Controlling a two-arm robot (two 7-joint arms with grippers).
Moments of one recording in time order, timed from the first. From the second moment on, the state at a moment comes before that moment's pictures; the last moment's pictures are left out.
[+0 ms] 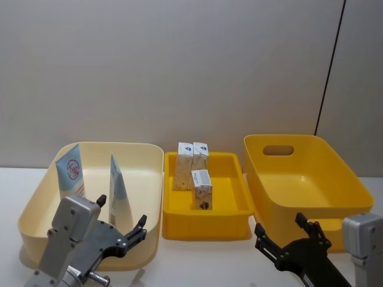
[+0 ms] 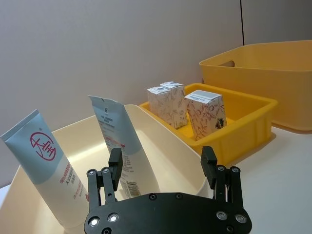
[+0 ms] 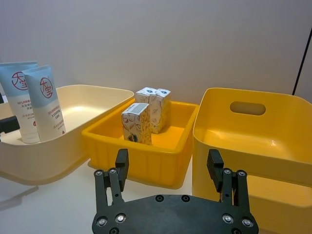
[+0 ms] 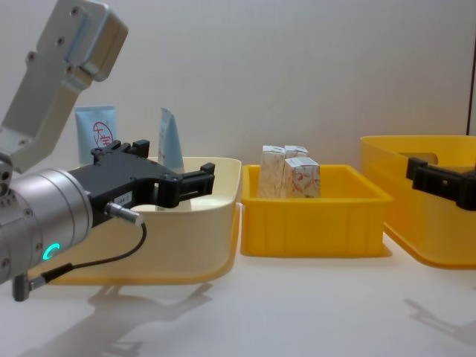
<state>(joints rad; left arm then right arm) -0.24 0.38 0.45 -1.63 -0.20 0.01 -0.01 -0.01 0.34 -0.23 -1.77 0.29 0.04 0.07</state>
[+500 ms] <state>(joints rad) -0.24 0.38 0.45 -1.63 -0.20 0.01 -0.01 0.14 0.35 -0.27 -1.75 0.31 0.22 0.14</state>
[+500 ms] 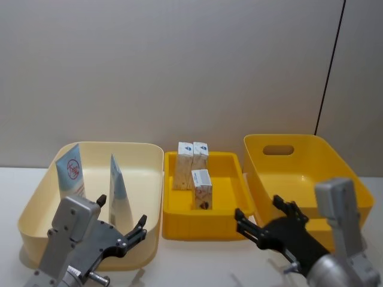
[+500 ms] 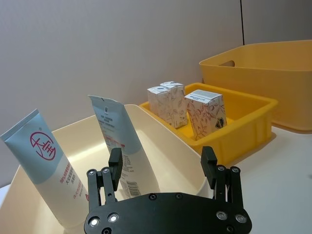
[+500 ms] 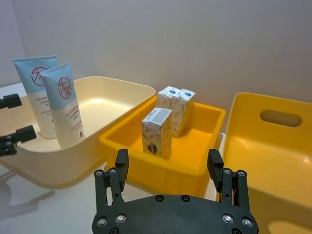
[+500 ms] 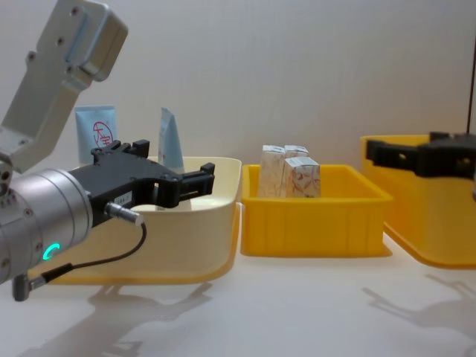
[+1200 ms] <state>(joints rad) -0.24 0.38 0.45 -1.63 -0.20 0.01 -0.01 0.52 0.24 -0.40 -1.53 0.20 0.49 0.14</state>
